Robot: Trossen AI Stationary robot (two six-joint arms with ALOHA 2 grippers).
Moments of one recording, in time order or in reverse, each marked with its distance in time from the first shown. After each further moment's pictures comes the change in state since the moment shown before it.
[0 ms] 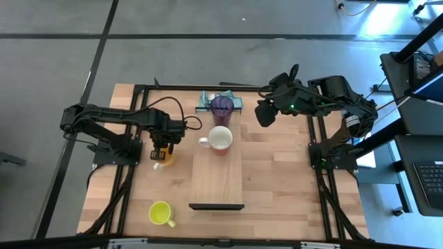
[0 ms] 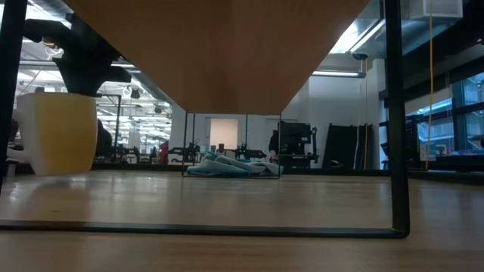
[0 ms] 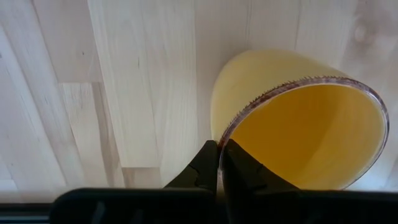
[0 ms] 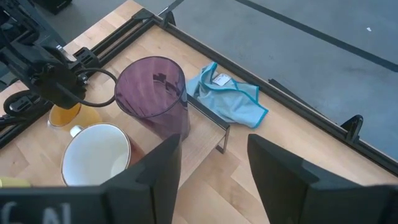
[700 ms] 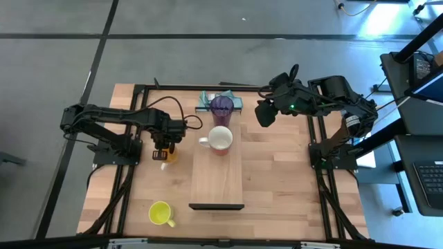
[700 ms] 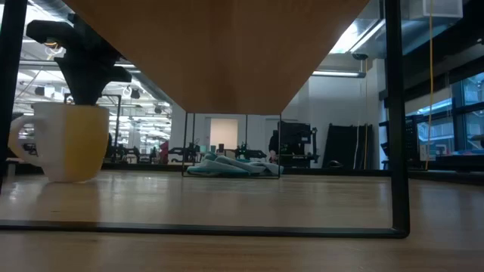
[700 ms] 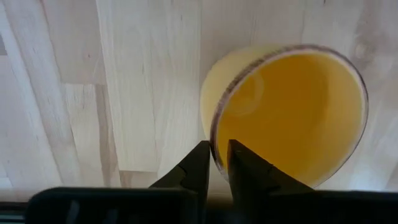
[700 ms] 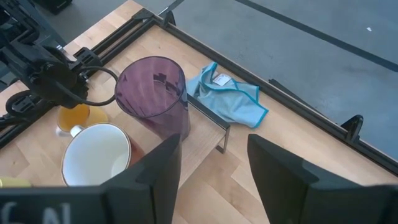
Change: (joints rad) left arm 0.000 0.000 0.000 0.025 -0.004 -0.051; right arm 0.001 0.000 0.000 0.000 0.000 0.001
